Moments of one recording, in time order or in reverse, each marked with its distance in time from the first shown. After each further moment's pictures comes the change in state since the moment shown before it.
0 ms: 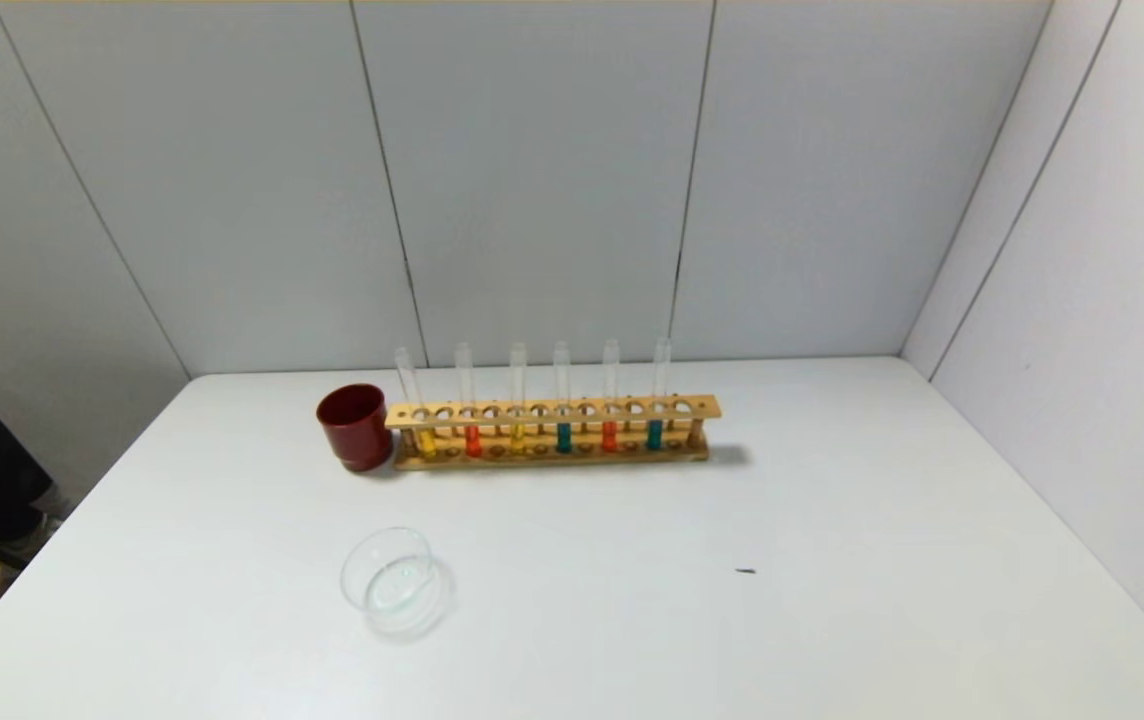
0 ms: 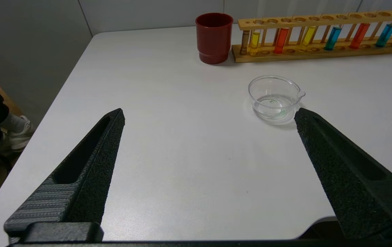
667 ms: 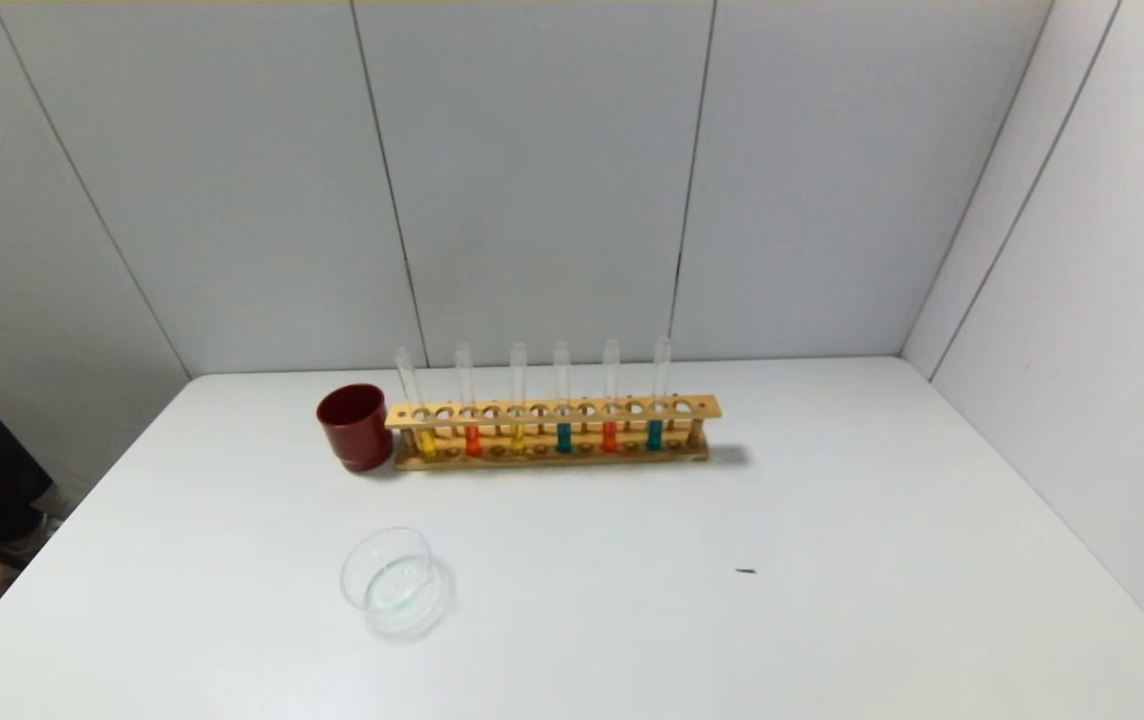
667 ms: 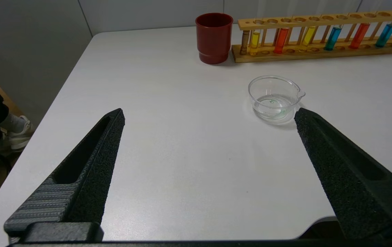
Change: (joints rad) left arm 0.000 0.000 0.000 0.000 0.000 0.000; right arm 0.000 0.000 0.000 0.000 -0.003 0.004
